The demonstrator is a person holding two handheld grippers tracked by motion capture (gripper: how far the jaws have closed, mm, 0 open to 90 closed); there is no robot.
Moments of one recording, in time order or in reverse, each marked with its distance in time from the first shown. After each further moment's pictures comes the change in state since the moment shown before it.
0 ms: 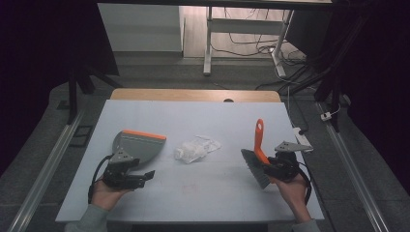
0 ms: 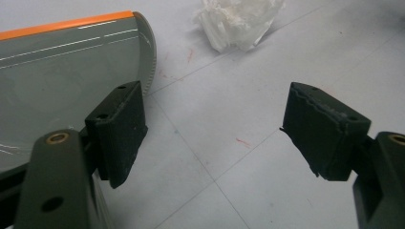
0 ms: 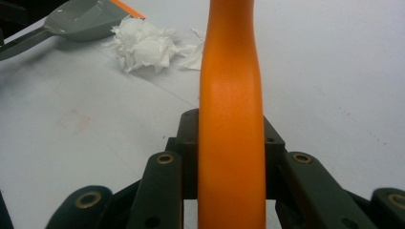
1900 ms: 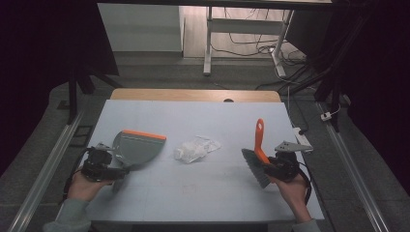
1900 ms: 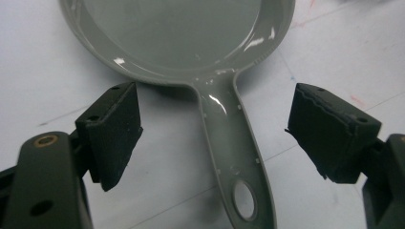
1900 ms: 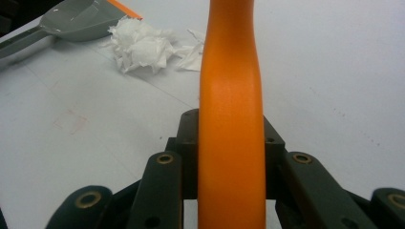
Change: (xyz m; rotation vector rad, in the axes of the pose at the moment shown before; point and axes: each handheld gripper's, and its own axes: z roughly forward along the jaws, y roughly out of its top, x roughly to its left) left arm 0.051 -0.001 -0.016 0.251 0.207 -0.130; right arm 0.001 0.001 0.000 0.000 -0.013 -0.008
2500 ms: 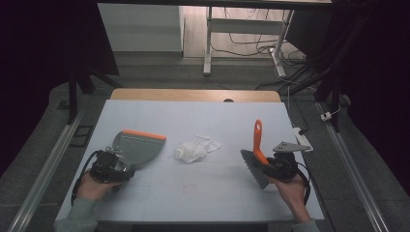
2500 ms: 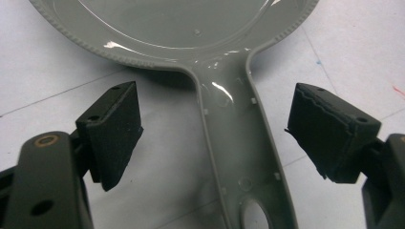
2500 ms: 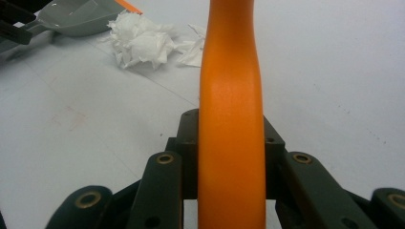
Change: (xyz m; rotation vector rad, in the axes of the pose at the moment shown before) left arm 0.001 -0.003 0.027 0.049 0.008 -0.022; right arm 0.001 -0.001 0.004 0.014 0.001 -0.003
